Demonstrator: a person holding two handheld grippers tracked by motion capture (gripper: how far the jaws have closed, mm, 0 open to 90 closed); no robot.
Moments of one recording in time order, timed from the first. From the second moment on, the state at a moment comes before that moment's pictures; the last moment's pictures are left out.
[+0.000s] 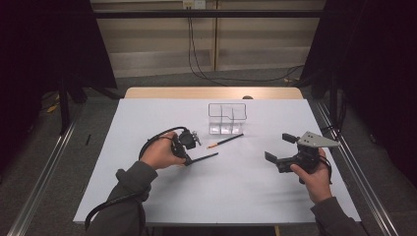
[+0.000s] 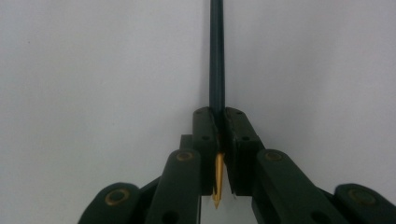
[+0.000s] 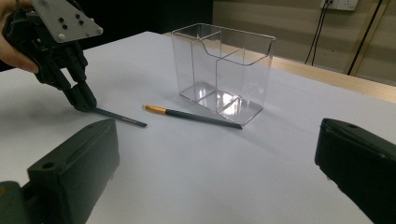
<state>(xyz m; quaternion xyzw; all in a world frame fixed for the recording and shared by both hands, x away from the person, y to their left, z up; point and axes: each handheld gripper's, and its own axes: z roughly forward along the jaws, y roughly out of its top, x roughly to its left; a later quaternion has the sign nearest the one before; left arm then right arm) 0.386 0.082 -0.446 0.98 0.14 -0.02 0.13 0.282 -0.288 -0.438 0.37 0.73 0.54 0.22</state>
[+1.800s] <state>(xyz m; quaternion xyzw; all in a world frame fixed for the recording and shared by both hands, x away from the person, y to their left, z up) 0.366 0.029 -0.388 0.98 0.08 -0.04 0.18 0.320 -0.215 -0.417 0.26 0.86 0.40 0.15</state>
